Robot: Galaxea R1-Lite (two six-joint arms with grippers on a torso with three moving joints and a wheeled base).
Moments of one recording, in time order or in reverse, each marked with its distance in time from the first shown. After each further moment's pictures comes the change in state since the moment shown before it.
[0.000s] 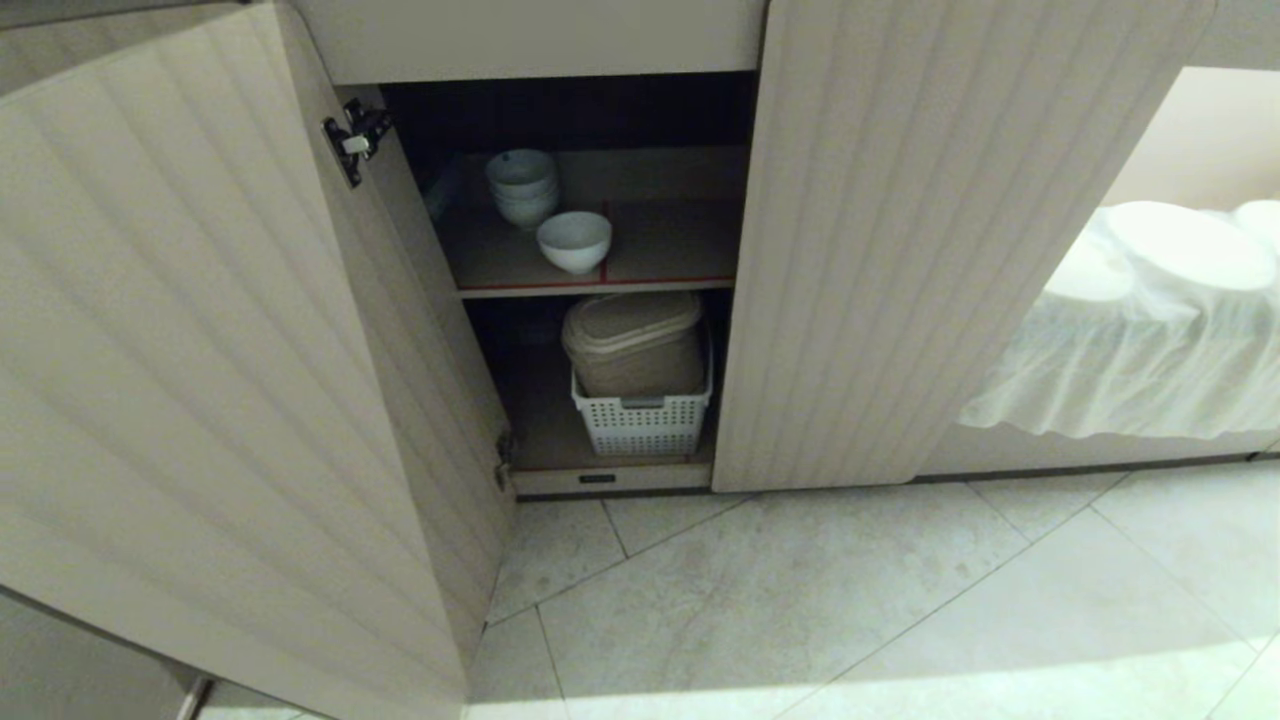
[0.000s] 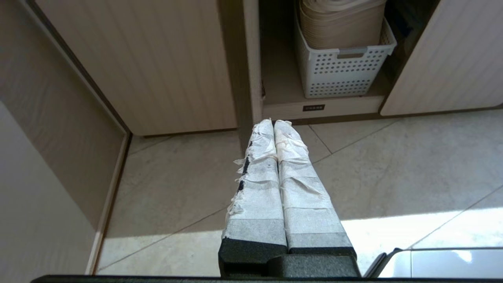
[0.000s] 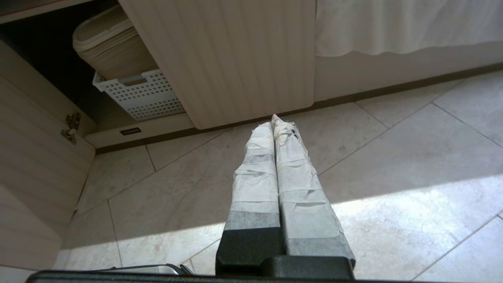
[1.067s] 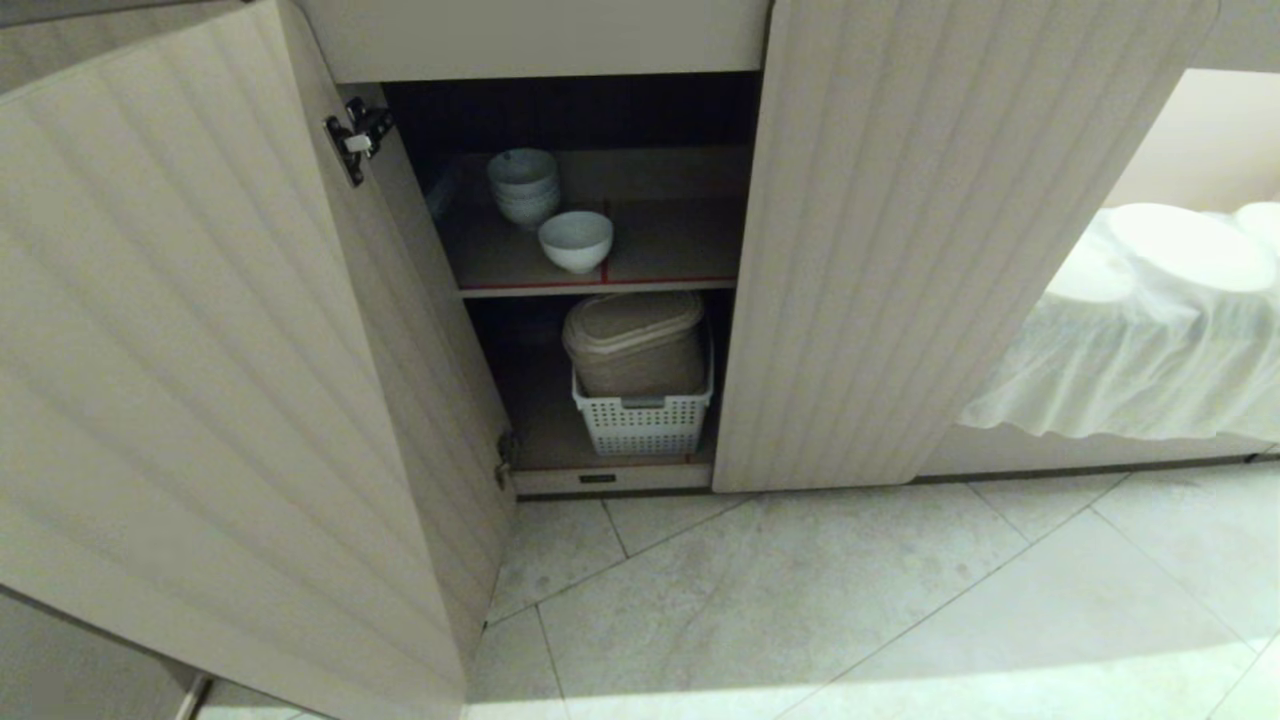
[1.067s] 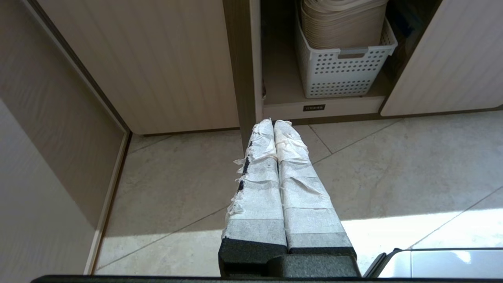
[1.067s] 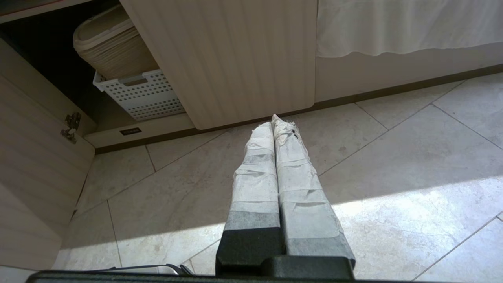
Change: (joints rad) left arm 0.000 0.000 0.000 0.000 0.002 -0.002; right arm 0.000 0.000 0.000 -0.001 0.000 0.000
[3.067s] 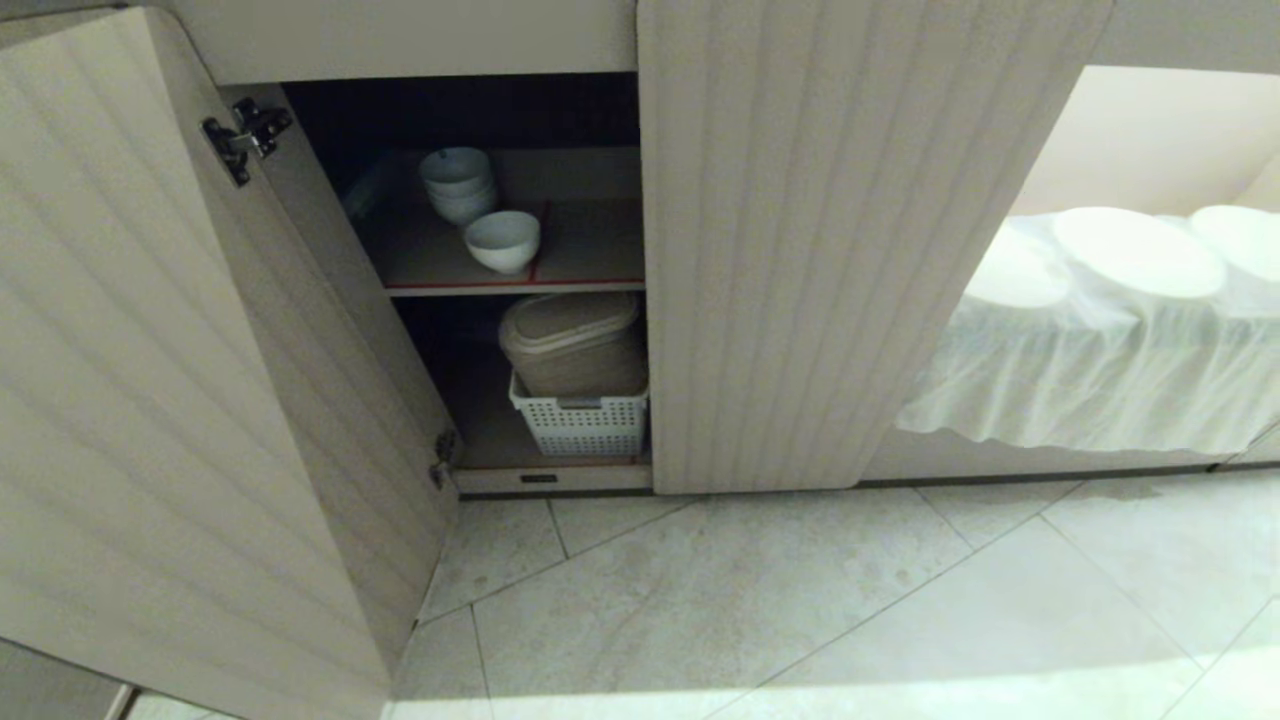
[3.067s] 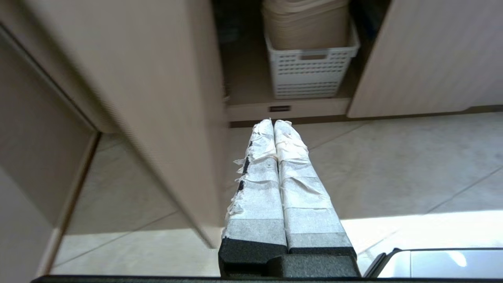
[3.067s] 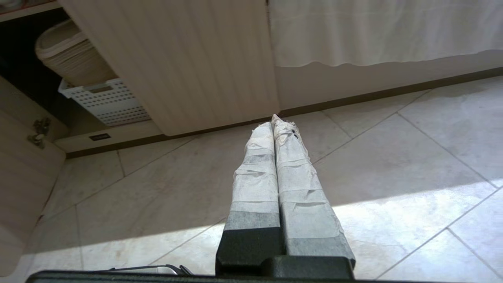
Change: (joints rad) left arm 0.000 0.000 0.000 0.000 0.000 -0.002; right arm 0.000 0.000 0.000 0.000 0.000 0.000
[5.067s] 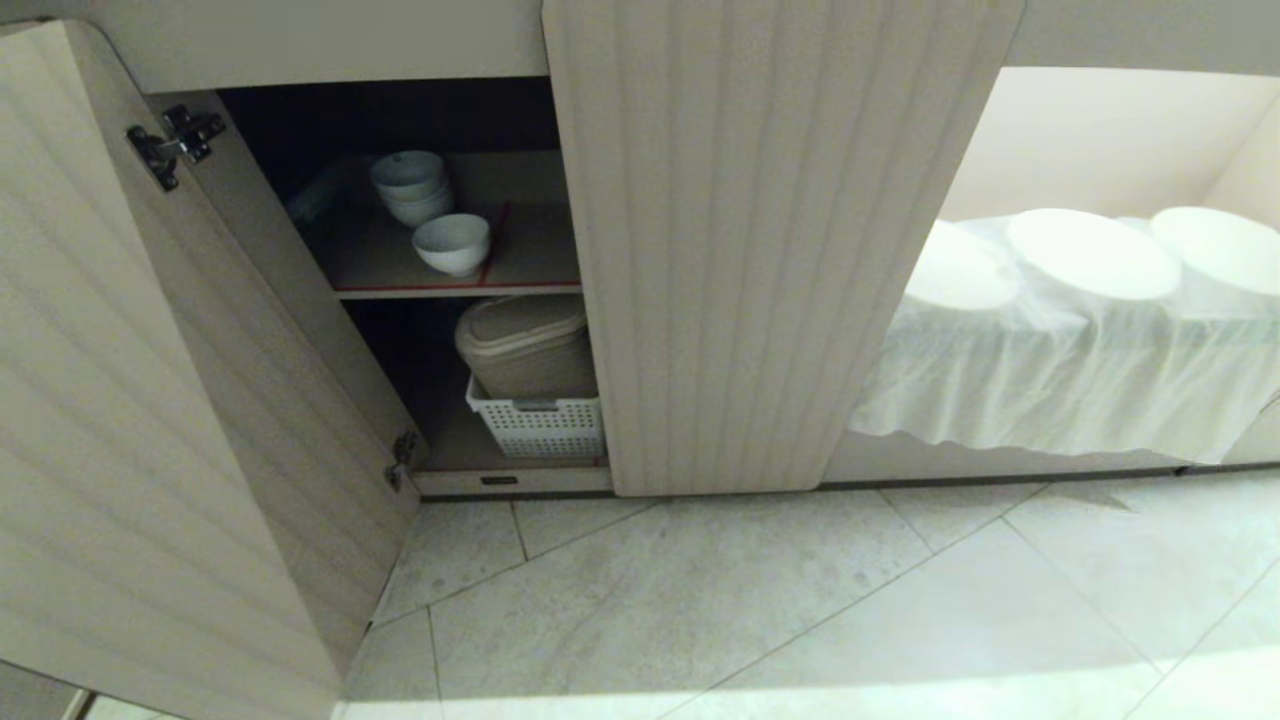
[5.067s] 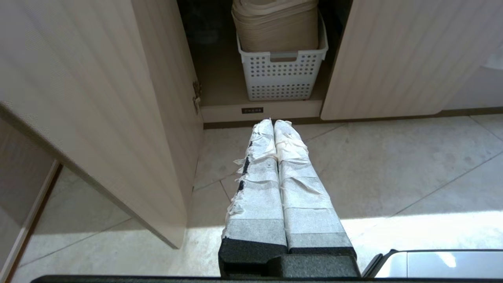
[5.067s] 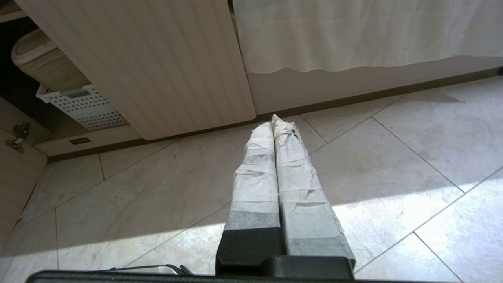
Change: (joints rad) left arm 0.000 0.000 0.000 0.000 0.000 -0.011; right arm 0.000 0.000 0.000 0.000 0.000 0.000
